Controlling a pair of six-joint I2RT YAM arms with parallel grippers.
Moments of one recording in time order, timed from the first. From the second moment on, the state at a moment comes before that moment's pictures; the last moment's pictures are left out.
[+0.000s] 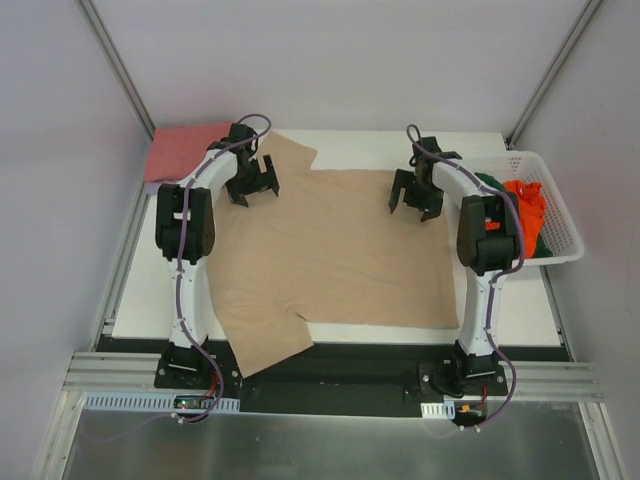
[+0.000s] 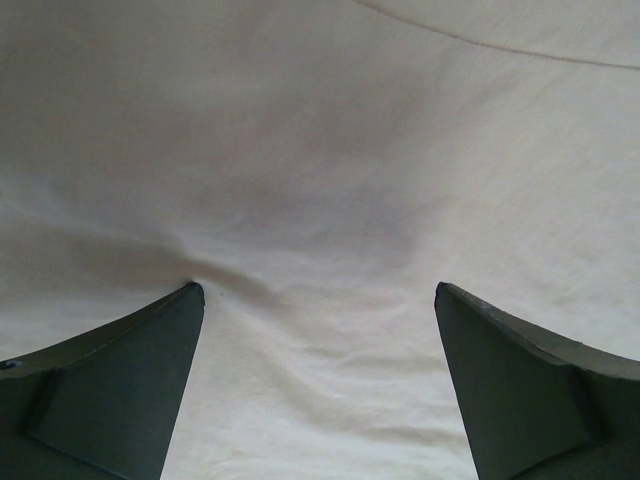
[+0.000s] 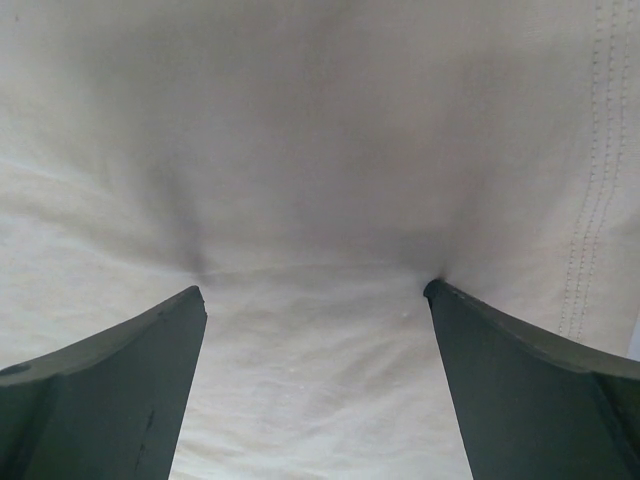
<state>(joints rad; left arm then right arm) -0.15 2.23 1.80 -0.74 0.10 -0.48 0.19 2.16 1.68 -0.78 -0.01 0.38</state>
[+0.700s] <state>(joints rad) -0.14 2.50 2.30 -0.84 0.29 -0.39 0.11 2.38 2.11 -0.97 -0.05 0.27</state>
